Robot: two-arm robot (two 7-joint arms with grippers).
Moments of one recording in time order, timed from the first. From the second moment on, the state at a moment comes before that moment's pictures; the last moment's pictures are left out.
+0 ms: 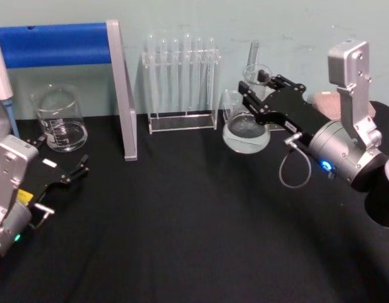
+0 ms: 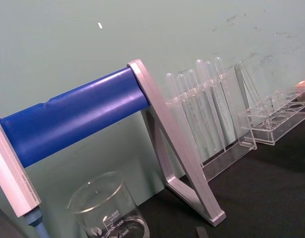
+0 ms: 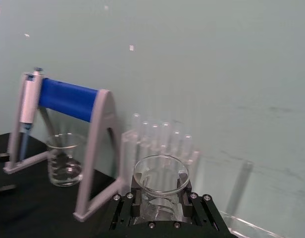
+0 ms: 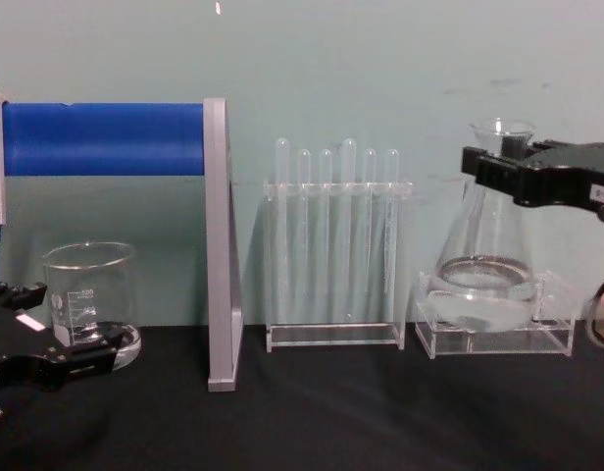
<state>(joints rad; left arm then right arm) -0.20 0.60 0.45 -1.41 -0.25 -0.12 0.03 0.30 0.38 -0.31 -1.56 0.35 0.05 0.29</state>
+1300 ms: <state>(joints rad) -0.20 0.60 0.45 -1.41 -0.25 -0.12 0.03 0.25 0.42 -0.52 -1.72 0.44 0.08 0.48</state>
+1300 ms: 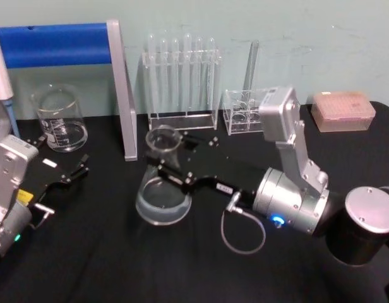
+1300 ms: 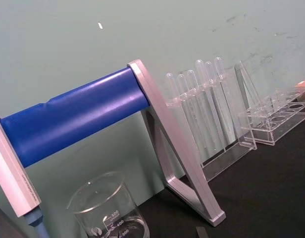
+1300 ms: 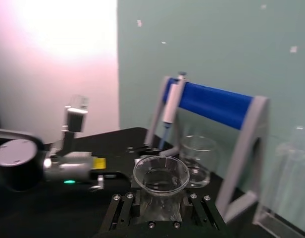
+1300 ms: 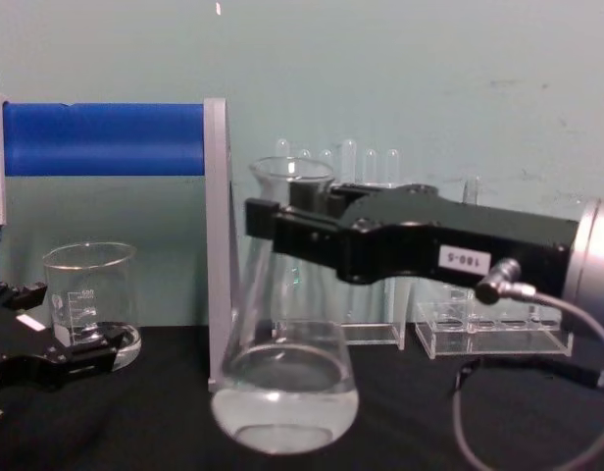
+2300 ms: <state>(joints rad) -0.20 0.60 0.45 -1.41 -0.25 -0.12 0.03 0.31 0.38 -0.29 -1.55 0.33 0.05 0.27</state>
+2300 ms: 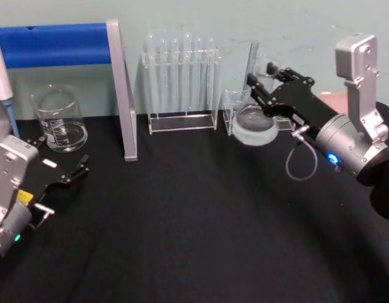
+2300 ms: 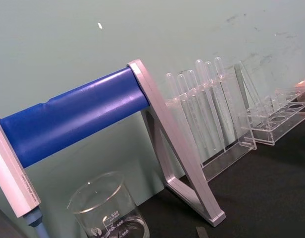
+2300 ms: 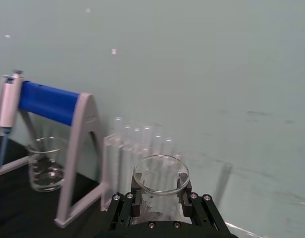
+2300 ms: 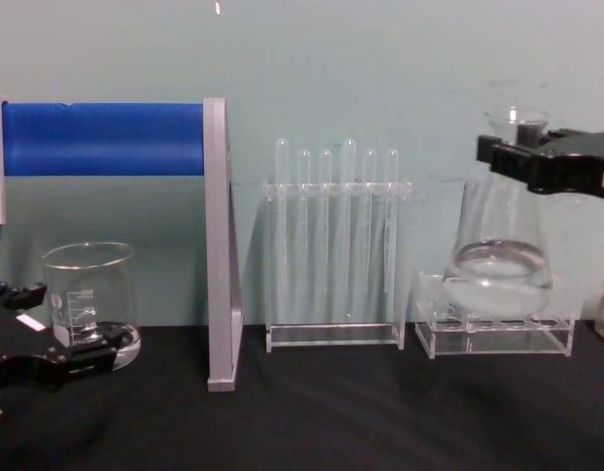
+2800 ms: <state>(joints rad) -0.20 0.60 0.45 -1.41 -0.25 -0.12 0.03 0.29 0.35 -0.29 -1.59 0.33 0.06 0.32</state>
